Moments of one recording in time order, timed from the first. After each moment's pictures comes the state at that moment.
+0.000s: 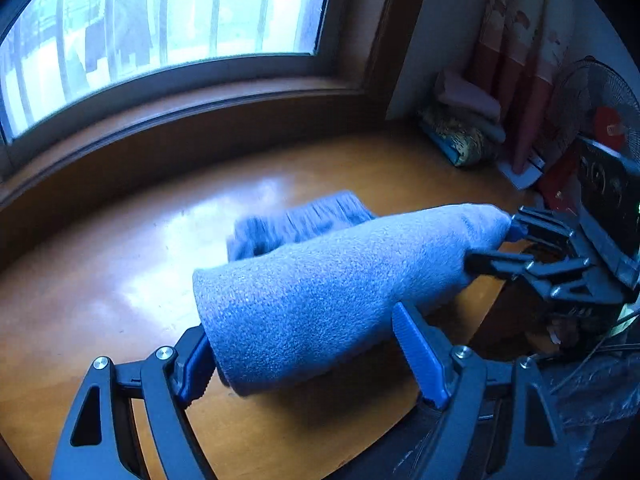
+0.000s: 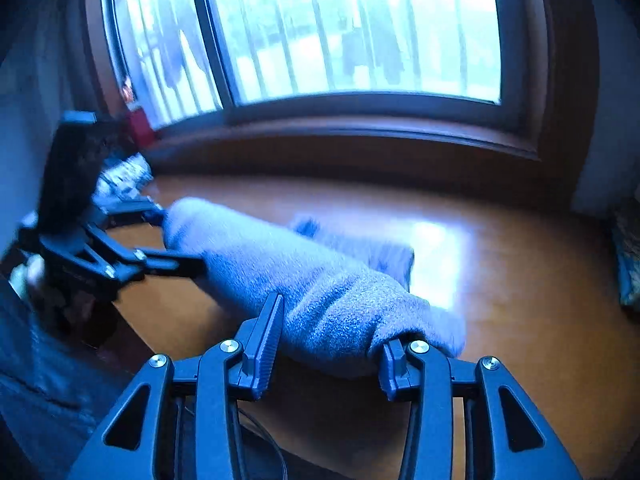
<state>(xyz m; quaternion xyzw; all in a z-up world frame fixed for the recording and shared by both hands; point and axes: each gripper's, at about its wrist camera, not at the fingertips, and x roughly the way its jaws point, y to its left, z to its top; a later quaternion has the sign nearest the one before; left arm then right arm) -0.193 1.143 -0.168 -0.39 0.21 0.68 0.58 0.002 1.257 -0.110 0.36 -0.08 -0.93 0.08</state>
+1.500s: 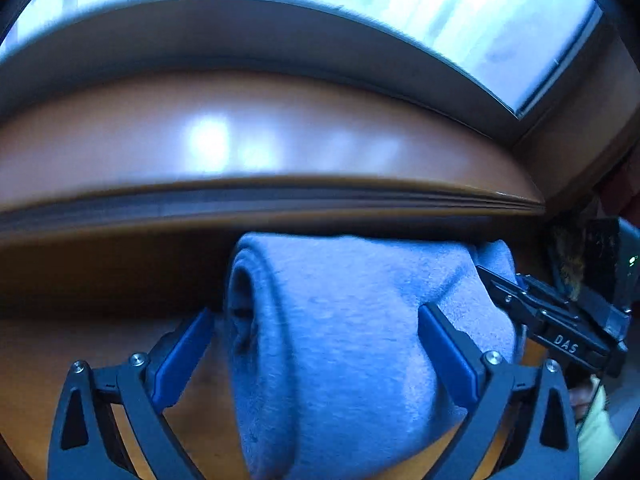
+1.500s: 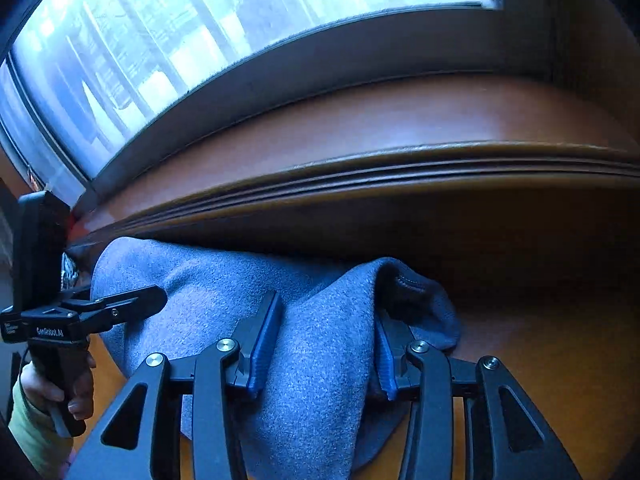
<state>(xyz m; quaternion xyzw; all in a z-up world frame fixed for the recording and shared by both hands) -0.410 1.364 -0.258 -0.52 0.10 0.70 0.48 -0.279 1.373 -0.189 0.43 -0.19 -0.89 0.02</state>
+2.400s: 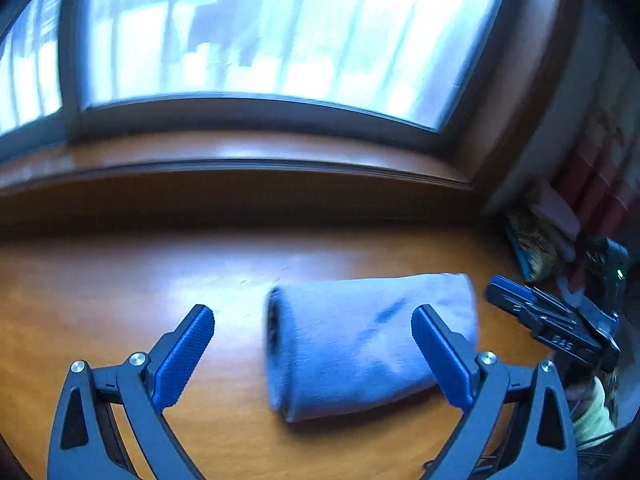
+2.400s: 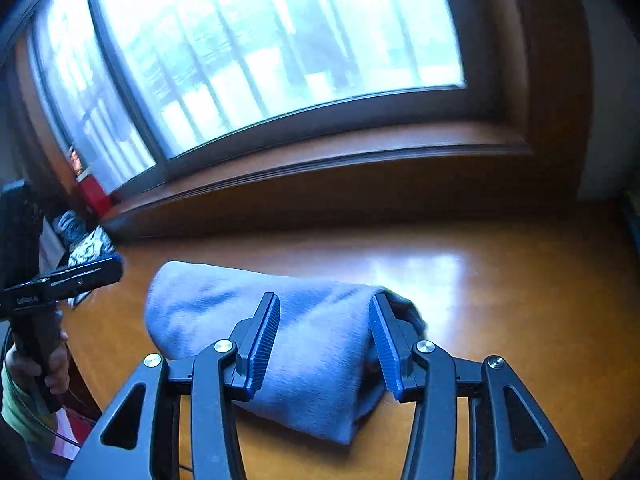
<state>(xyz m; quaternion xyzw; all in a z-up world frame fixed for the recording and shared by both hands) -0.322 1.186 -0.150 -0.41 0.11 0.77 0.48 -0.113 1.292 -0.119 0.36 -0.15 -0.92 0.02</state>
